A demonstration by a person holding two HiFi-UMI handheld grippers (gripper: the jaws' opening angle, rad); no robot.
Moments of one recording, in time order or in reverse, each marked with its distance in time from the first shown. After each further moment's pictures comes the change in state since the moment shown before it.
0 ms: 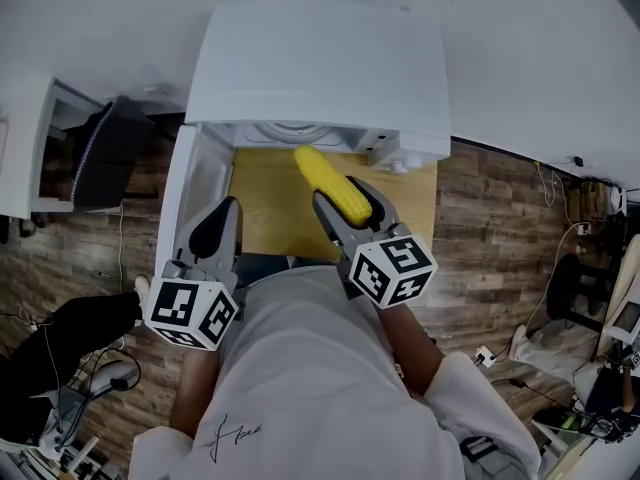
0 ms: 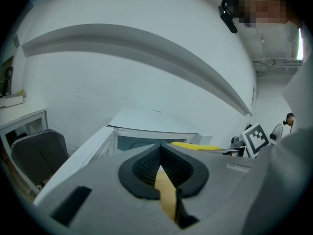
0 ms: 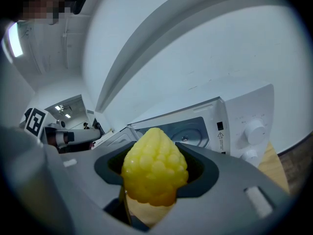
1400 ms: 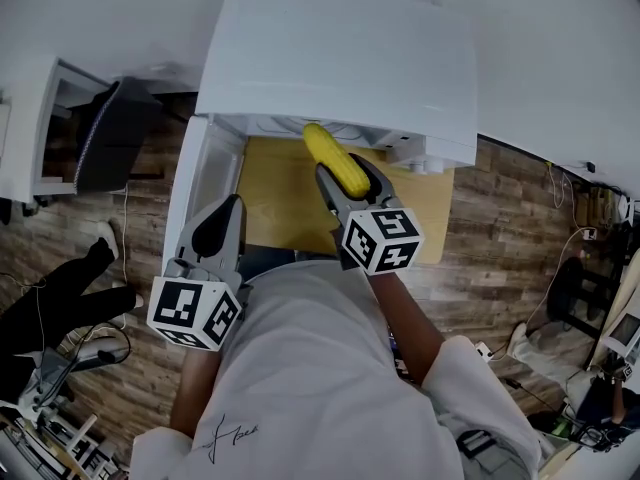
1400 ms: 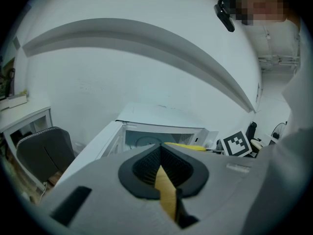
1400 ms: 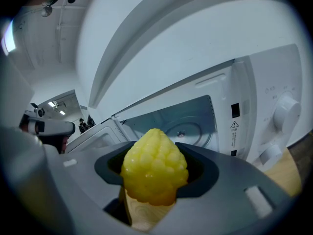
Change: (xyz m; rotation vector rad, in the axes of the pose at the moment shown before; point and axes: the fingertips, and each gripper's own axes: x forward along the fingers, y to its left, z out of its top) left arm 0.005 0.025 -0.011 -0.014 0.063 0.041; right arm 0.070 -0.030 -0.024 0.001 0.045 -0.055
